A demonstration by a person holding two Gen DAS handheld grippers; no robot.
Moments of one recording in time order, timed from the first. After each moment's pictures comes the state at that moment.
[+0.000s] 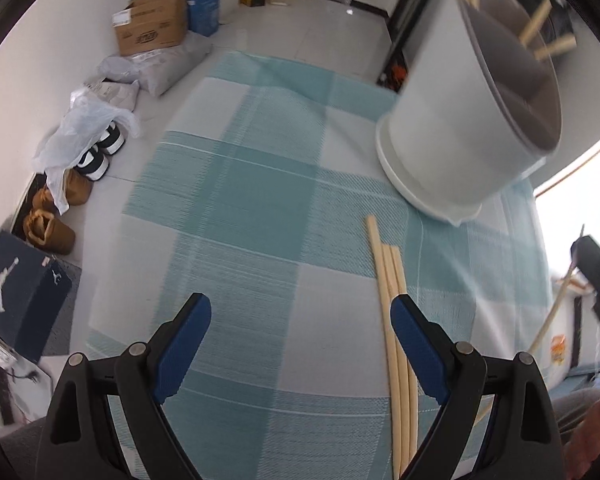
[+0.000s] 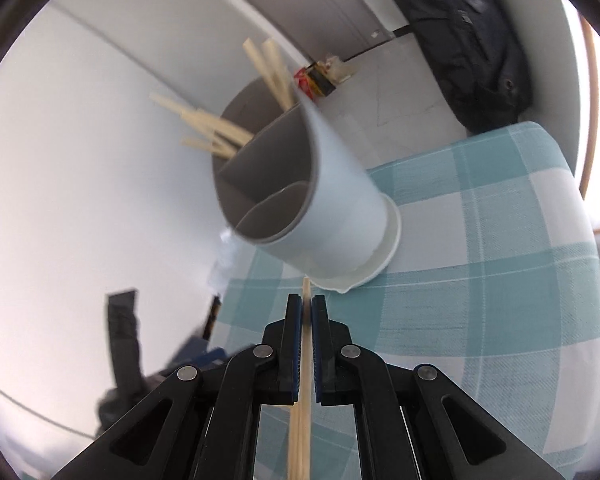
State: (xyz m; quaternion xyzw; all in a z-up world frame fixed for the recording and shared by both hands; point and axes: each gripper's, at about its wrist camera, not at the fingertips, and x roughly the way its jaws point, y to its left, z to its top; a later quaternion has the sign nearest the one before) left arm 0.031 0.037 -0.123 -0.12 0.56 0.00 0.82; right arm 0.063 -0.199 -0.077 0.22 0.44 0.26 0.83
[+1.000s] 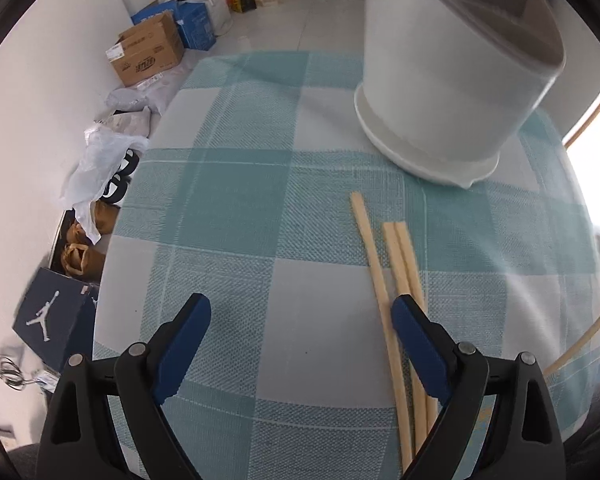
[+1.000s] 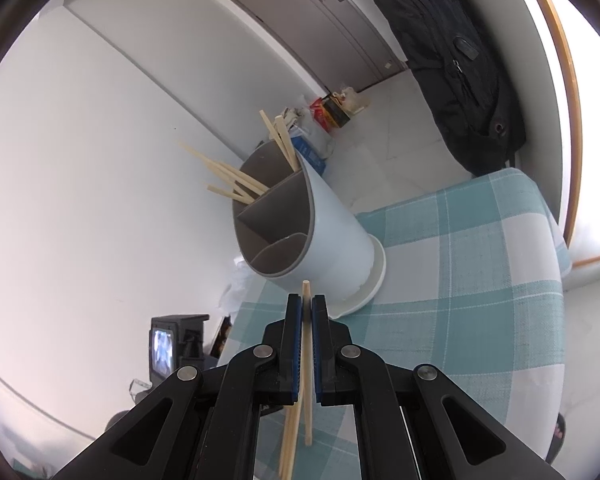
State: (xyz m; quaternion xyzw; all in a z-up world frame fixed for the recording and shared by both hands) left arm 0.039 0.001 -0.134 -0.01 0.58 0.05 0.82; right arm 0.044 -0.231 -0.047 0.22 0.39 0.28 0.85
